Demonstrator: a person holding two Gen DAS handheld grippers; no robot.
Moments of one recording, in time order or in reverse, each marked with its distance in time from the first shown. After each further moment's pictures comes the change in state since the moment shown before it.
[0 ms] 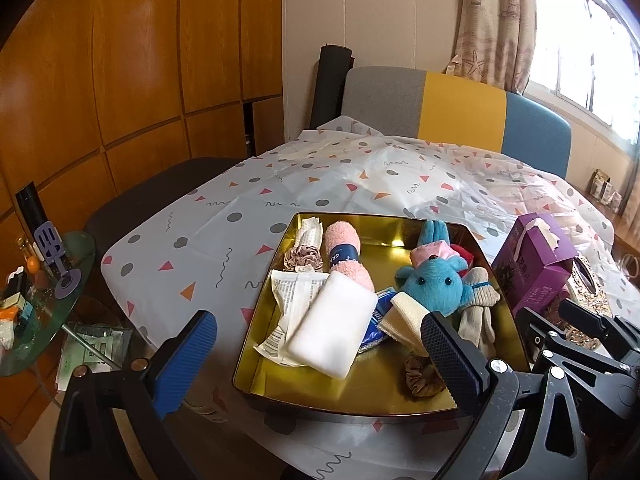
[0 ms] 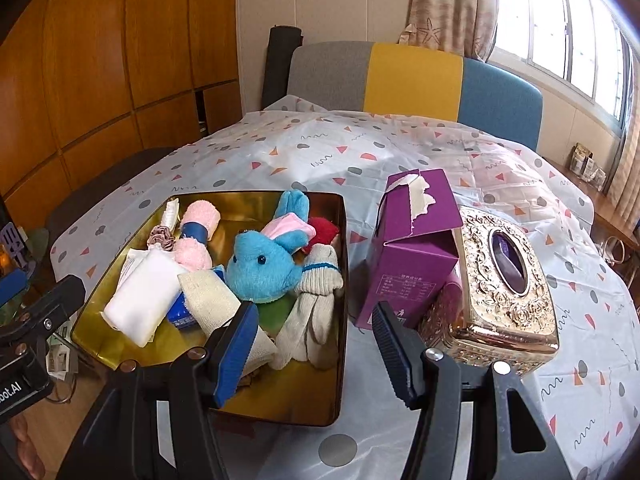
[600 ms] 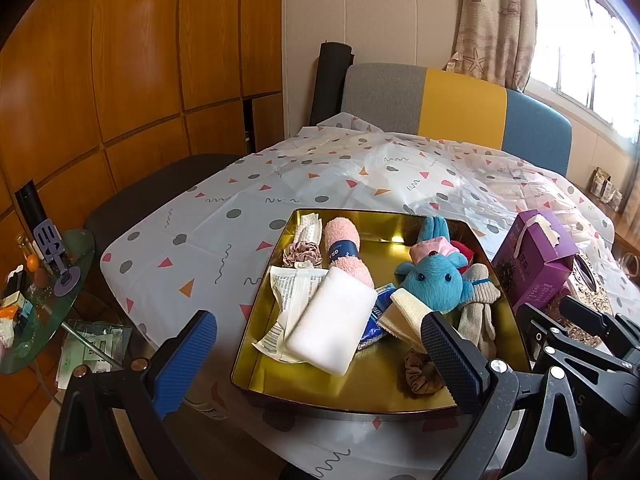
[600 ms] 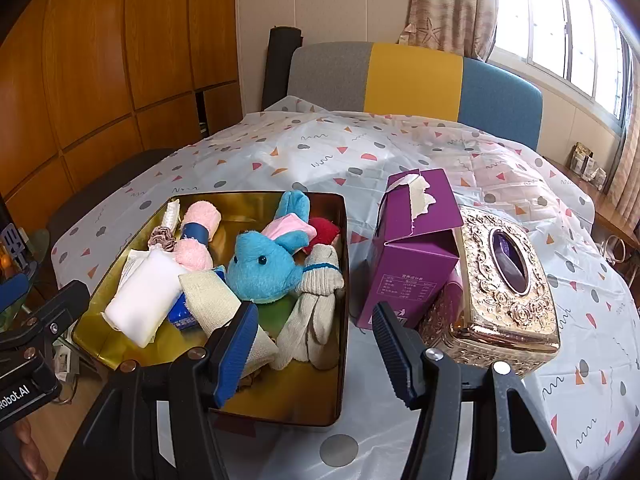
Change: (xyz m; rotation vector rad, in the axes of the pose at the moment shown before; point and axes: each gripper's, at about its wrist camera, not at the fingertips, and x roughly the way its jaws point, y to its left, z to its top) left arm 0.001 -0.001 -0.001 0.000 0.011 0.001; right arm 0.000 0.000 0.000 0.006 -0.003 0.003
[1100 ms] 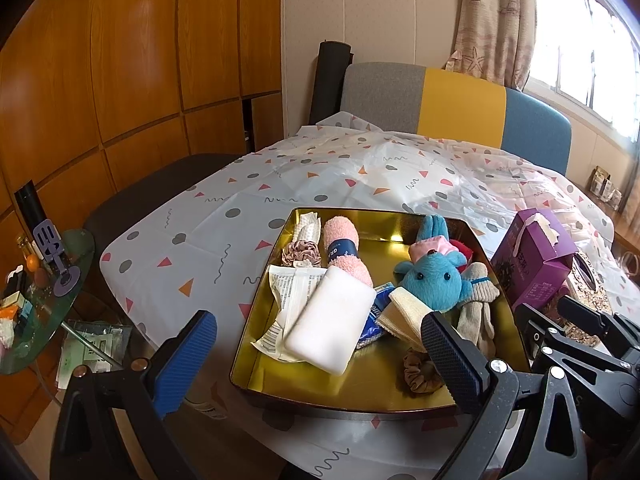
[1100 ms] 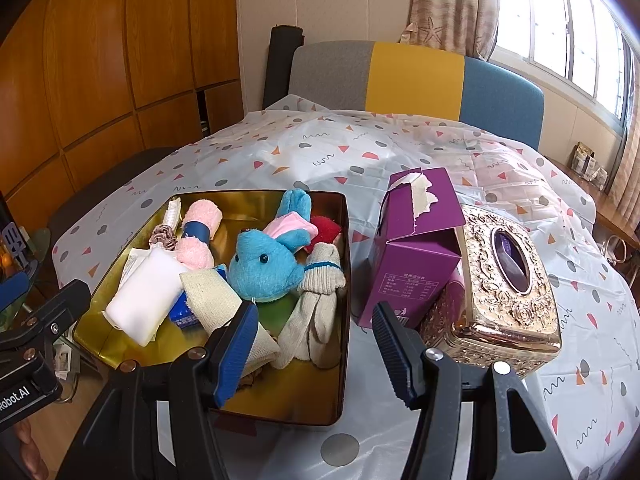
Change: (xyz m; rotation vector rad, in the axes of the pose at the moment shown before) left arm -0.001 -0.001 0.000 0.001 0.000 0.000; right arm 0.000 0.000 -0.001 -0.001 0.004 0.004
